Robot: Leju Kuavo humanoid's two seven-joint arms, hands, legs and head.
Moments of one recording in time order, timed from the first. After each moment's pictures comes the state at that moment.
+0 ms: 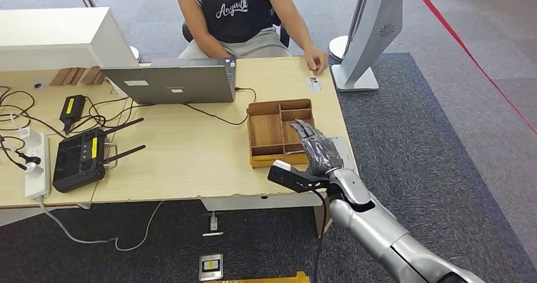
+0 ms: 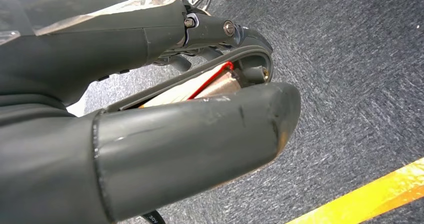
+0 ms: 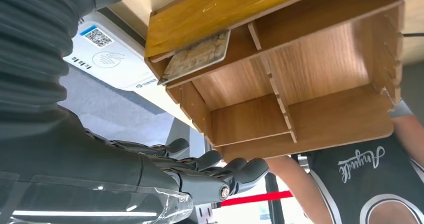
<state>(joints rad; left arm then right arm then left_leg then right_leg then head) -0.13 0.04 -1.27 -0.22 0.32 0.57 0.18 -0.52 -0.22 0.72 -1.02 0.77 -0.31 0.16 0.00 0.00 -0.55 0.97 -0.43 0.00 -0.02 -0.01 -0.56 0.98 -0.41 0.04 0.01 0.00</state>
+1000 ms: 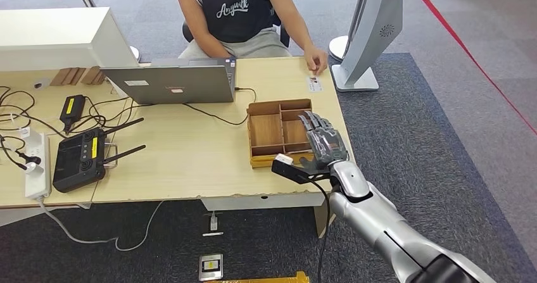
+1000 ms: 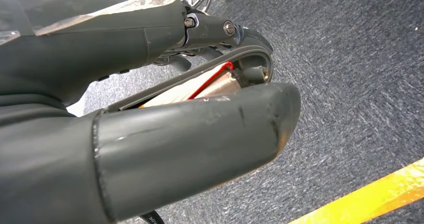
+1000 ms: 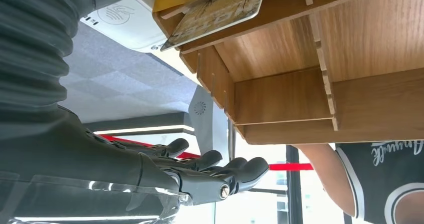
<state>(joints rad) -0.13 0.04 -1.27 -0.22 0.32 0.58 0.18 -0.62 -0.17 0.73 -0.79 0.92 -0.44 0.19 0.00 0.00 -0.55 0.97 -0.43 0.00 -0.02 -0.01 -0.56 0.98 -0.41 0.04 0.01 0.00</state>
